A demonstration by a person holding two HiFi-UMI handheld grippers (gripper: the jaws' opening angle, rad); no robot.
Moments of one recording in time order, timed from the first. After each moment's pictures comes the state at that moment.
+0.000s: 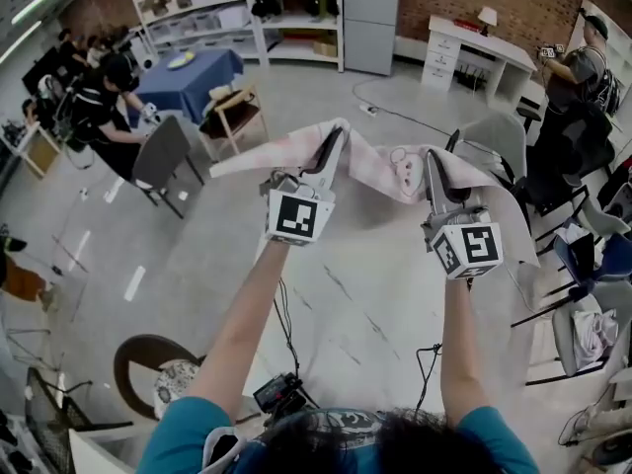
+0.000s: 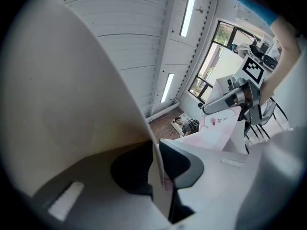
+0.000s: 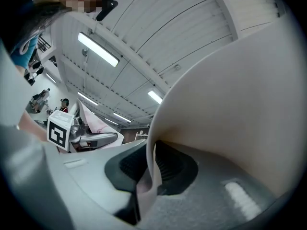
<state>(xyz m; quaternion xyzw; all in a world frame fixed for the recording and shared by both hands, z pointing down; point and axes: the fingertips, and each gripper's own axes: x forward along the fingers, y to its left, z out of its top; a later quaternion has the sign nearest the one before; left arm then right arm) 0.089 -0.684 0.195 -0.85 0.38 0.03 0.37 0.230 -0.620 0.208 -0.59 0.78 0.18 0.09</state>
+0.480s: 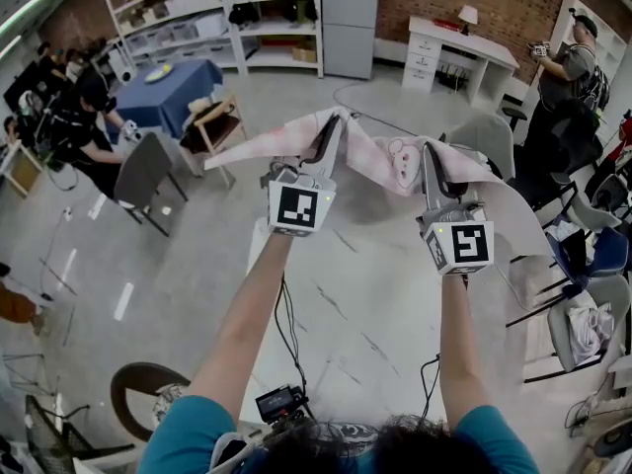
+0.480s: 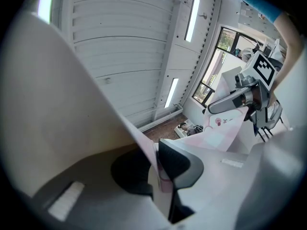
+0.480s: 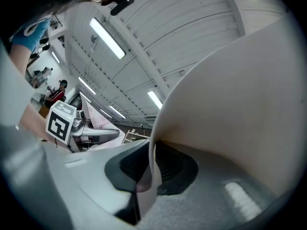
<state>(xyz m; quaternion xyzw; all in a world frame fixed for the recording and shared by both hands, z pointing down) 0.115 -0.739 0.174 -0.85 0.36 0.10 0.37 0.241 -0.660 0.188 -0.62 0.74 0.26 0.05</state>
